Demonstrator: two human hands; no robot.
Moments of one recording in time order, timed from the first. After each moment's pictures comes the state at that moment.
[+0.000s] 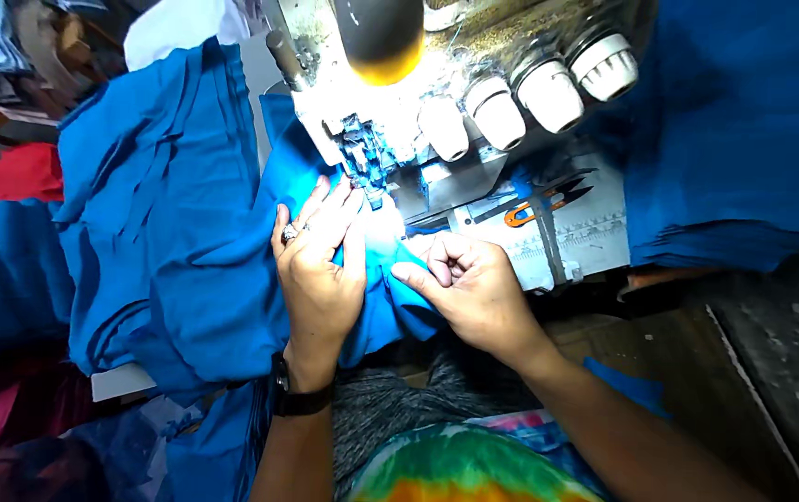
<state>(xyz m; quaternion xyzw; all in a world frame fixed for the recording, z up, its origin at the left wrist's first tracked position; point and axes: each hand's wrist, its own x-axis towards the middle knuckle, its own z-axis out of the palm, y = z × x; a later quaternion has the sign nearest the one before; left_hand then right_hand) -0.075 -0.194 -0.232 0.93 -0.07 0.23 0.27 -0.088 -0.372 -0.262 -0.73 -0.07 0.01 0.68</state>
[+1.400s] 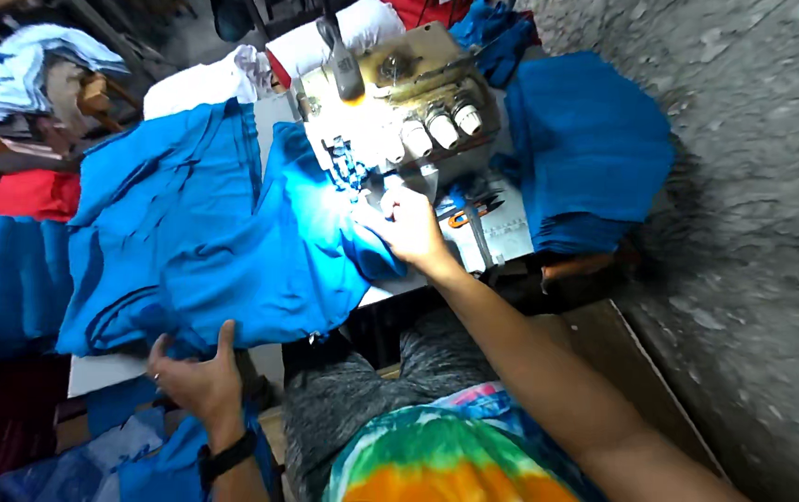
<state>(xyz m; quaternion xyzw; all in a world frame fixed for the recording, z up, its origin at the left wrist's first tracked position) -0.229 -0.075 -0.277 0.87 0.29 0.28 0.27 -0.050 -0.362 -0.249 -0.79 -0.08 -0.07 0.60</state>
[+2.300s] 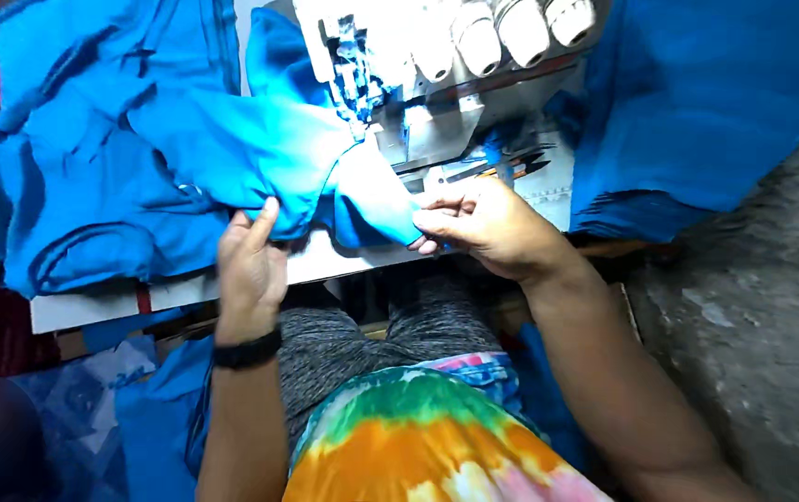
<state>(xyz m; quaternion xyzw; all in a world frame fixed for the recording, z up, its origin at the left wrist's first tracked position) -0.141 -0.157 -0.252 0.60 0.23 0.11 0.76 -0.079 -0.433 -0.234 -0.63 -0.10 0.29 0.72</state>
